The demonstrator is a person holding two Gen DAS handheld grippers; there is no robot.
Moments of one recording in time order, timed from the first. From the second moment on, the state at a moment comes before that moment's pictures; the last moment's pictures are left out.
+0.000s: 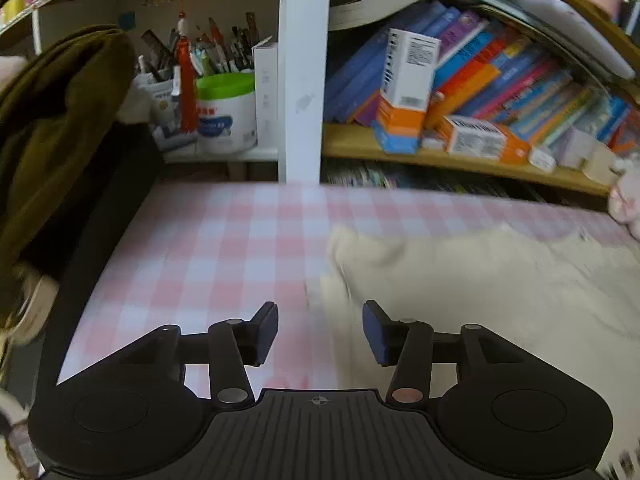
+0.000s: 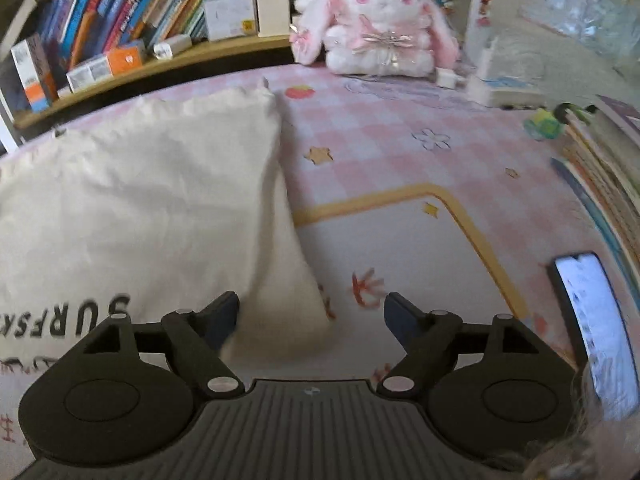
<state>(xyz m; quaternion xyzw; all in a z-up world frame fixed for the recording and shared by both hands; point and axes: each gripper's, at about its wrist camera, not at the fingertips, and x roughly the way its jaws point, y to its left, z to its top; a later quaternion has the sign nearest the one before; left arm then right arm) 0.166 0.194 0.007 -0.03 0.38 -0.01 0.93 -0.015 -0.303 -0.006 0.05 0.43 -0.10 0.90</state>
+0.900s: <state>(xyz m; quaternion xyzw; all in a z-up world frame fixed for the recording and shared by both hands) 0.221 0.242 -0.026 -0.17 0.37 -0.07 0.91 -0.017 -0.272 -0.025 -0.04 0.41 -0.19 0.89</state>
